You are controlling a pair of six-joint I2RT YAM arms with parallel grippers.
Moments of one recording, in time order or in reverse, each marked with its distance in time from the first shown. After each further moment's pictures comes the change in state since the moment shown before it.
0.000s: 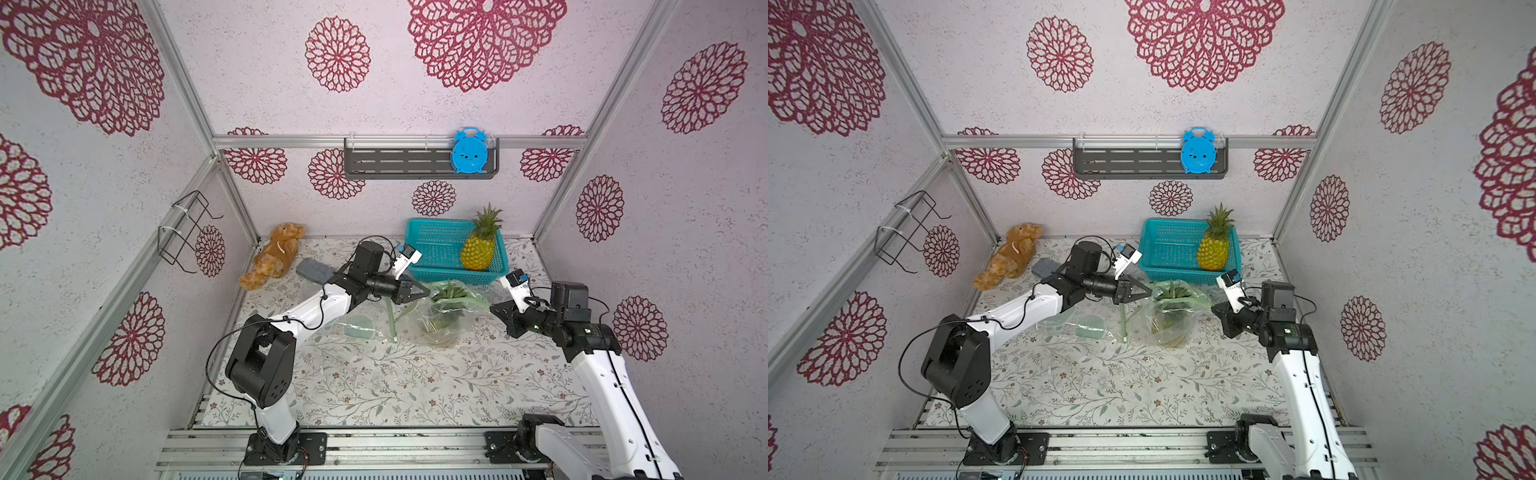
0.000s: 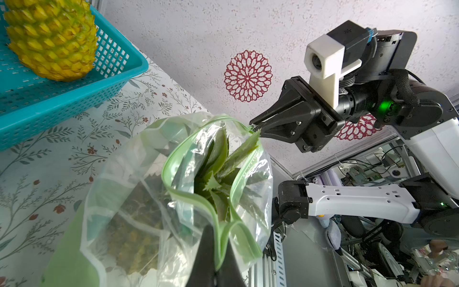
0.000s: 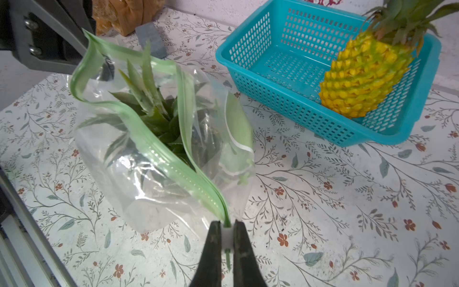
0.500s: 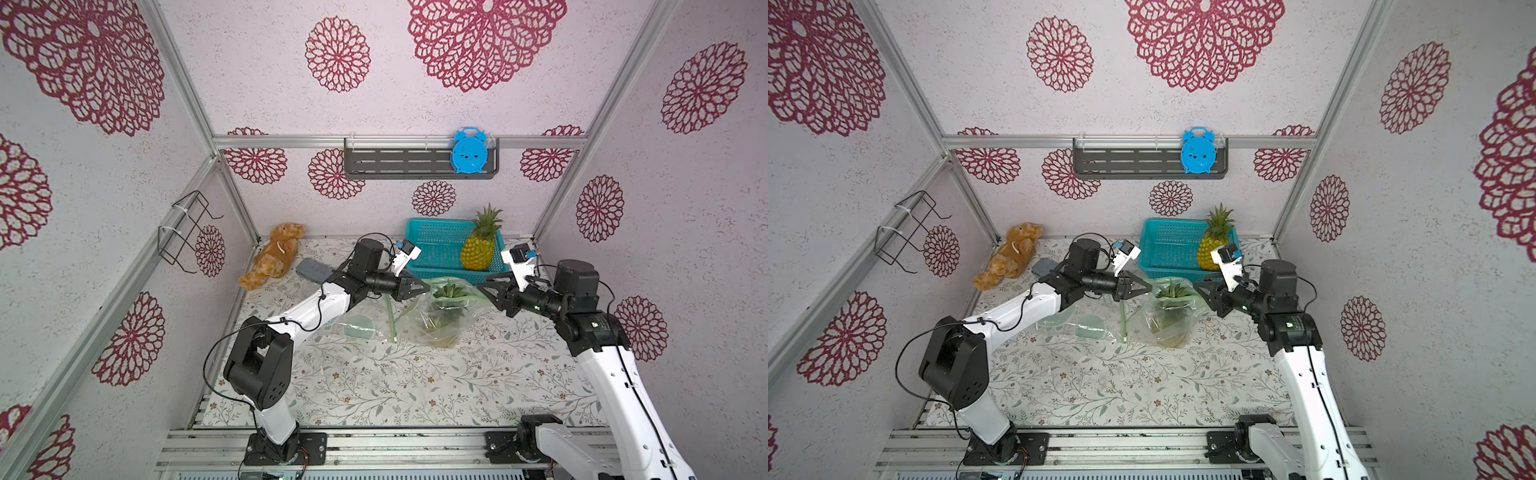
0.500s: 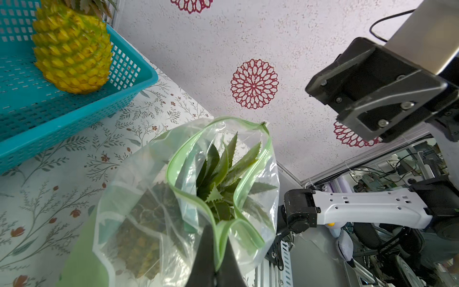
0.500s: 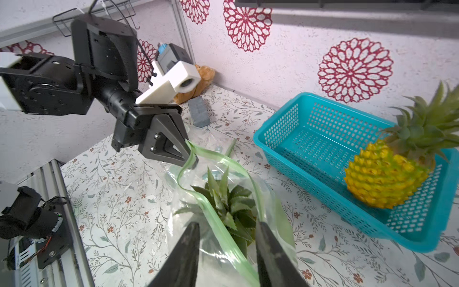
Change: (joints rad) left arm -0.001 -0.020 0.018 -0.008 -0.055 -0.003; right arm 0.161 0.050 0.192 0.149 -0.091 0.181
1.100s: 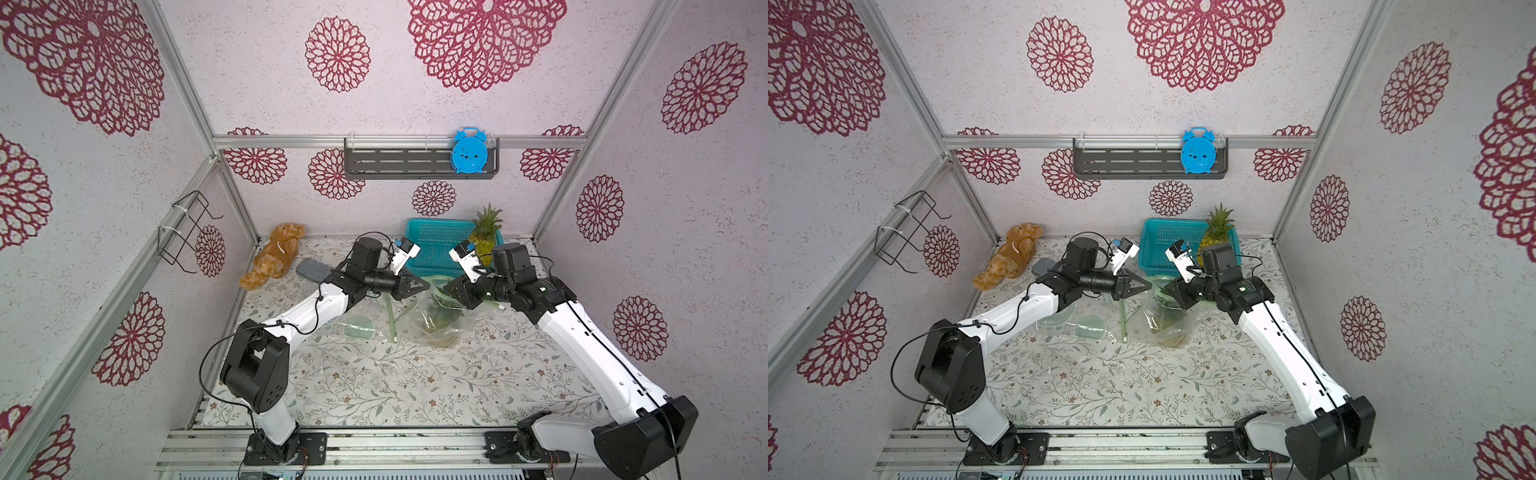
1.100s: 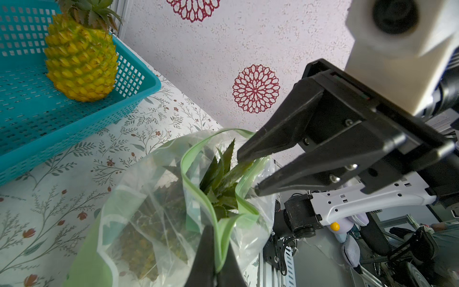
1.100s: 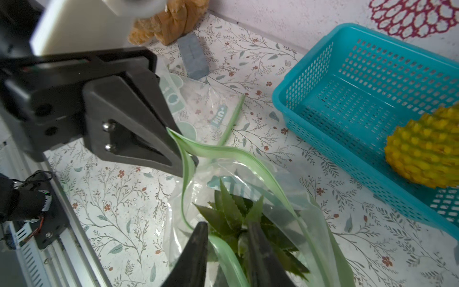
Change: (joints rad) left arm -0.001 -0.022 -0.002 0.001 -0.024 0.000; right arm 0.285 0.278 0.176 -0.164 0.352 0.065
